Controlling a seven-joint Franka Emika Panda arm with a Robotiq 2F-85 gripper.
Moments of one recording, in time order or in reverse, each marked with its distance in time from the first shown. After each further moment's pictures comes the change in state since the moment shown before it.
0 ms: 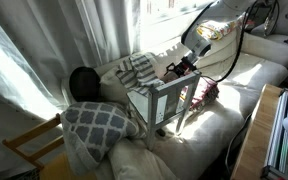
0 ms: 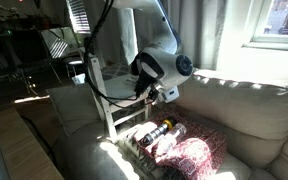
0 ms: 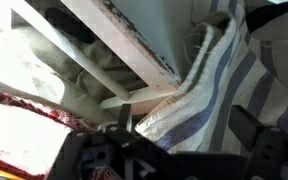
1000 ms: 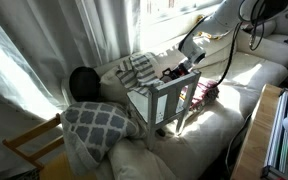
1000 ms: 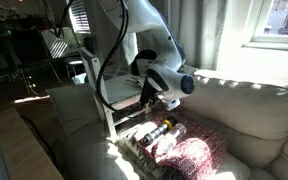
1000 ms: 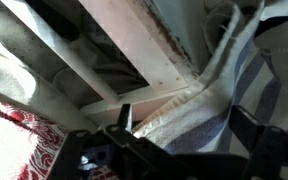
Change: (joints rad) arm -0.023 0.202 0.016 0.225 0.037 -0.110 -0.088
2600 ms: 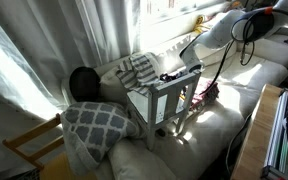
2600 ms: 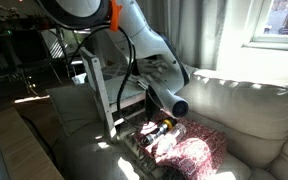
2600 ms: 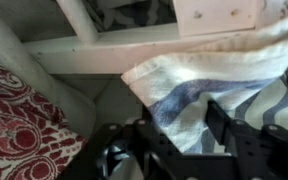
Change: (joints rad) arm -0.046 0.227 0.057 0.230 0.293 0.000 -0.470
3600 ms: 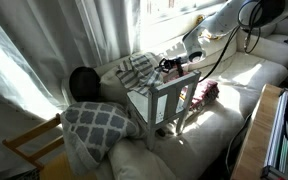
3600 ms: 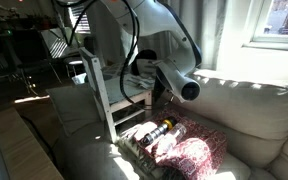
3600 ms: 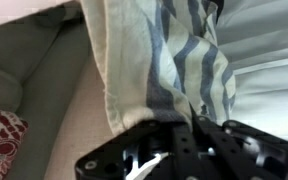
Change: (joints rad) arm -0.035 -0.161 0.007 -0.054 0.078 -0.007 0.166
